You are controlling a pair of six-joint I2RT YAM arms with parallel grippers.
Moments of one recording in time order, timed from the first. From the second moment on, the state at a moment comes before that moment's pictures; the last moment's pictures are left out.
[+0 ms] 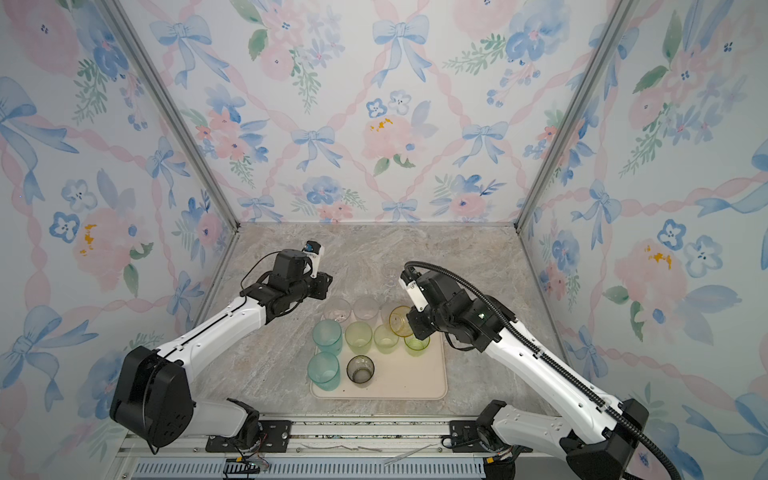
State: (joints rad) left arm -0.41 1.40 0.98 -0.25 0.05 -0.18; right arm 0.78 1.11 1.16 -0.97 0.05 0.10
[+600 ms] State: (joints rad) left arm -0.41 1.40 0.98 -0.25 0.07 -0.18; right arm 0.92 1.34 1.06 -1.00 0.01 0.18
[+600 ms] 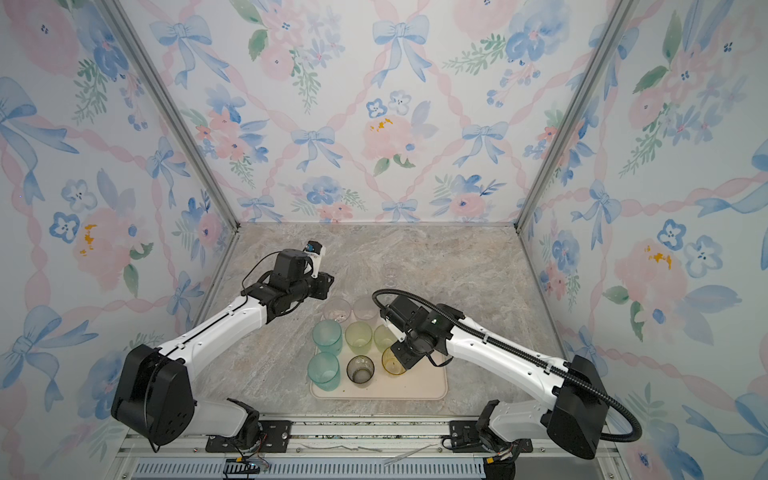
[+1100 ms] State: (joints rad) left arm -0.41 1.40 0.98 -0.25 0.07 -0.18; right arm 0.94 1.49 1.06 -0.96 0.01 0.18
